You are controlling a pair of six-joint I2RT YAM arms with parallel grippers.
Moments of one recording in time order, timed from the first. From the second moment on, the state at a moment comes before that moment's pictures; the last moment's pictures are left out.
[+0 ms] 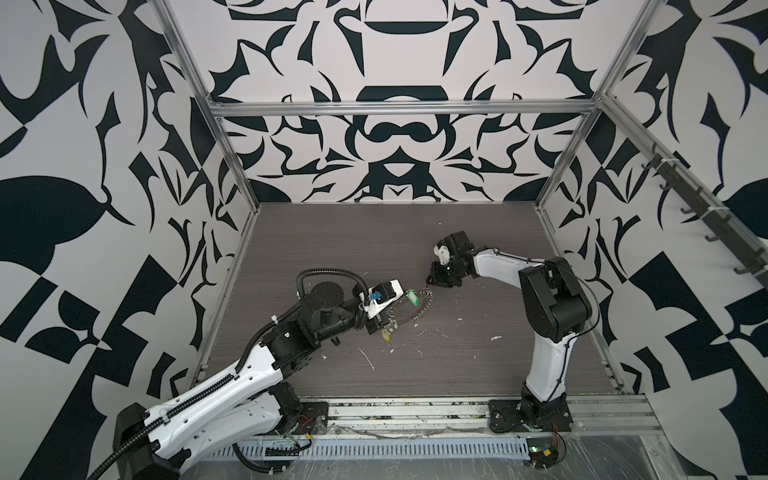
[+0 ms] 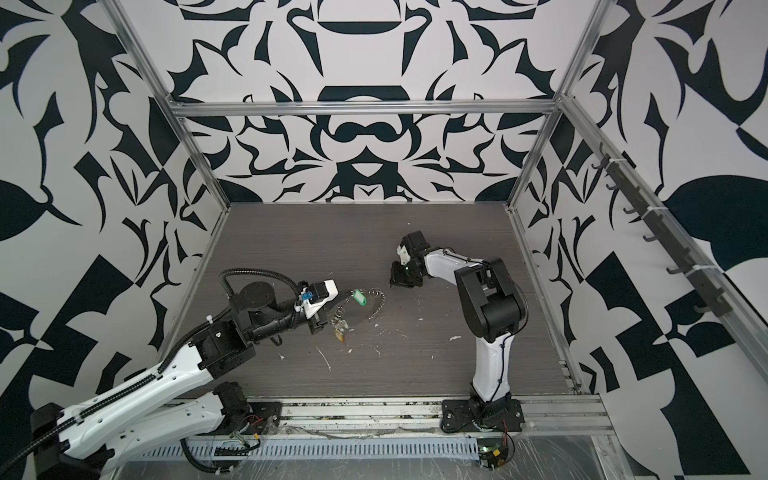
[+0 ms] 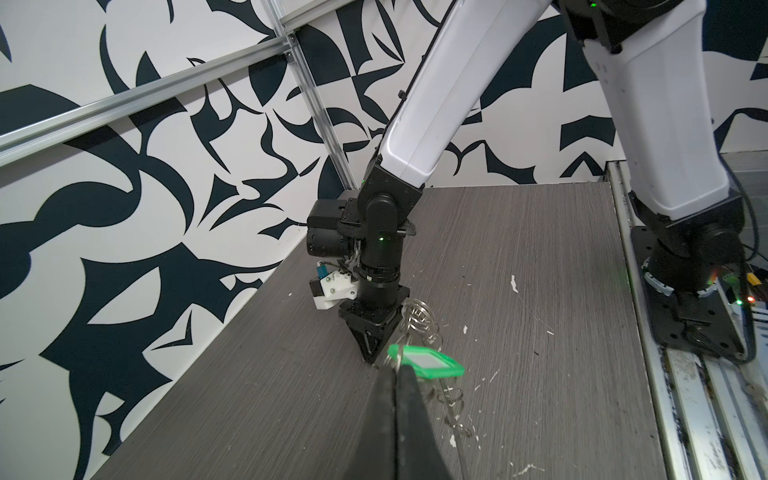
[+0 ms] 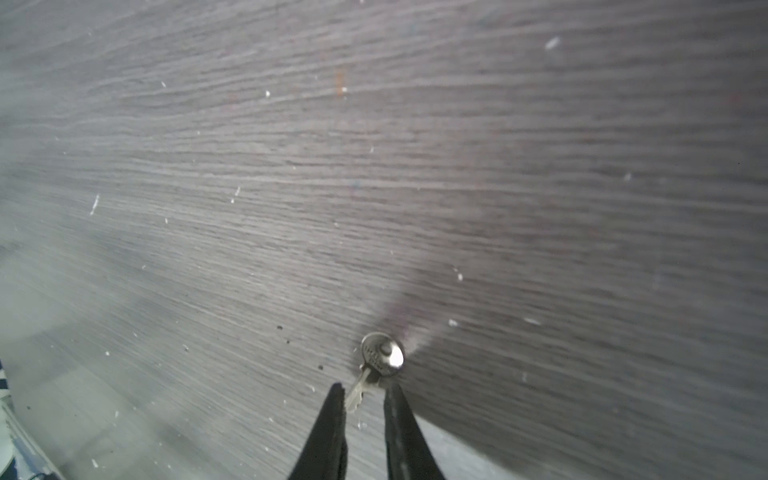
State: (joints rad) left arm -0.91 0.86 0.71 -0.01 0.20 0.34; right arm 0.37 1.95 1.22 -0.42 -0.37 0.43
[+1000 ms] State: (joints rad) left arm -0.91 0.89 0.71 -0.01 0.22 0.34; right arm 0.37 1.04 1.05 -0.69 -0.54 0.34
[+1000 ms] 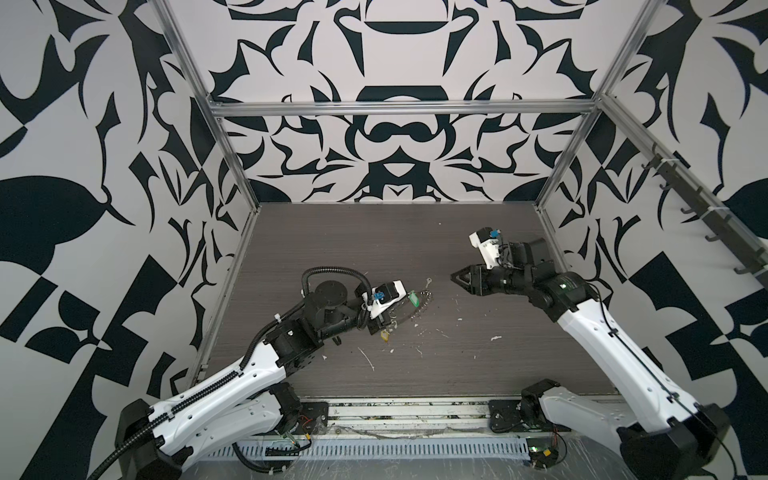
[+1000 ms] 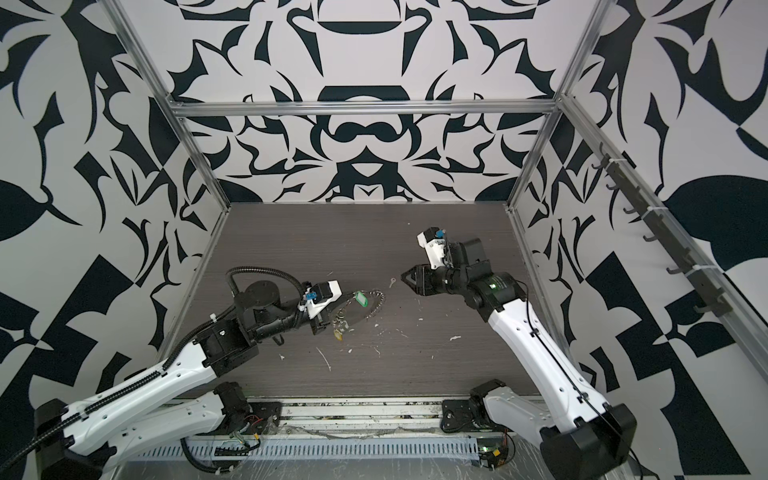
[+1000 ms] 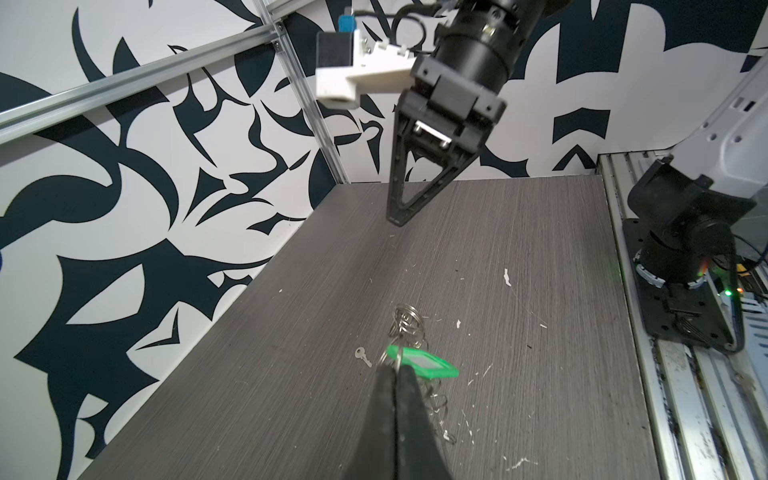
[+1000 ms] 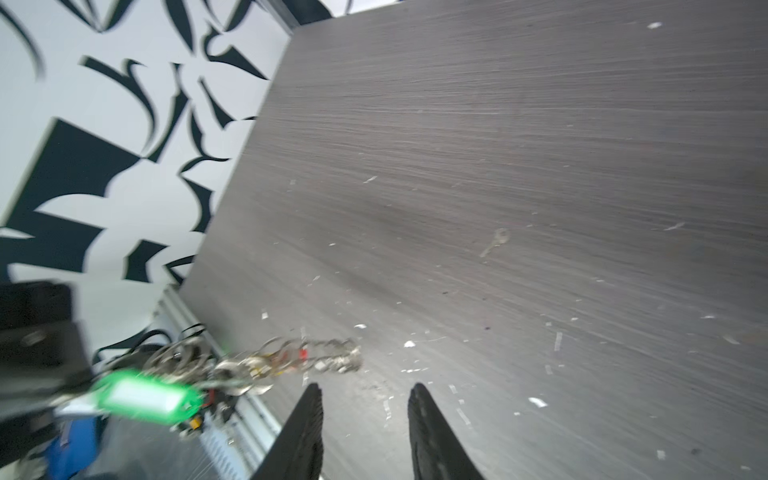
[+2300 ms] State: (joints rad) left arm -0.88 0.98 0.75 0.06 0.13 0.29; right arm 0.90 1.09 0.85 -0.31 -0.21 0.54
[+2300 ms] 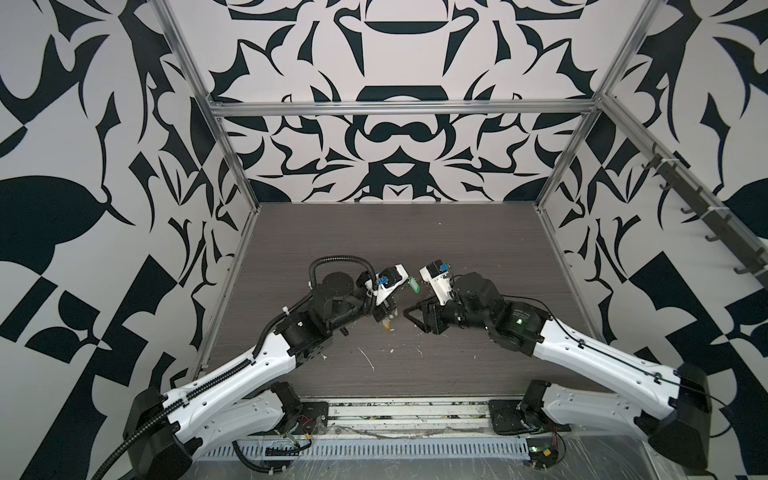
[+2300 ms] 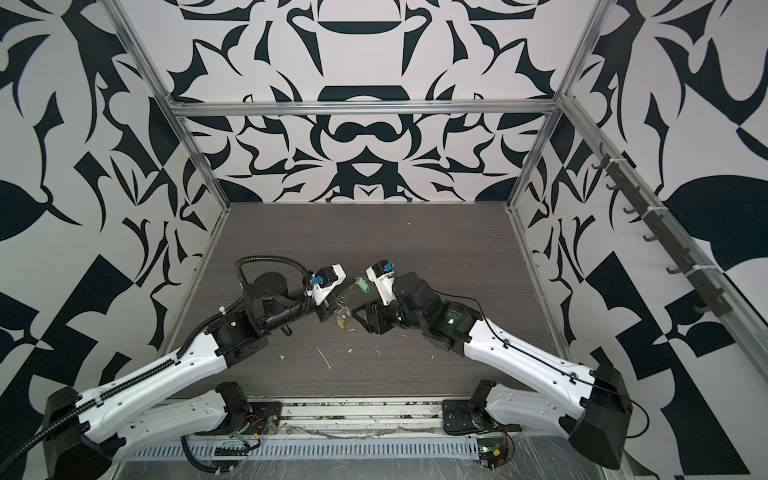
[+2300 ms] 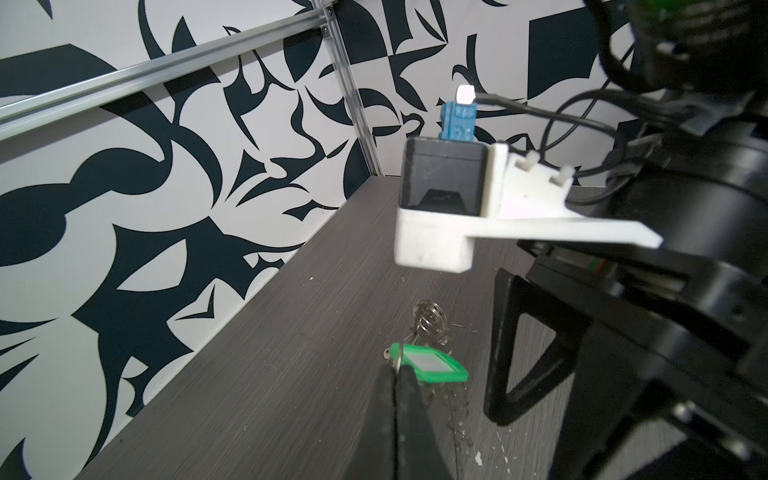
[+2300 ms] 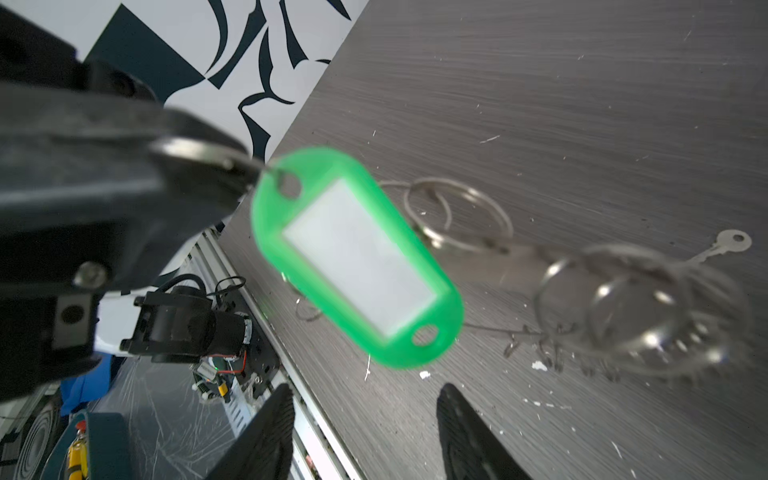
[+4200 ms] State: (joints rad) left arm -0.87 0.97 0.86 -0.14 0.26 0.40; right arm 0.77 1.18 1.23 -0.87 -0.15 0.01
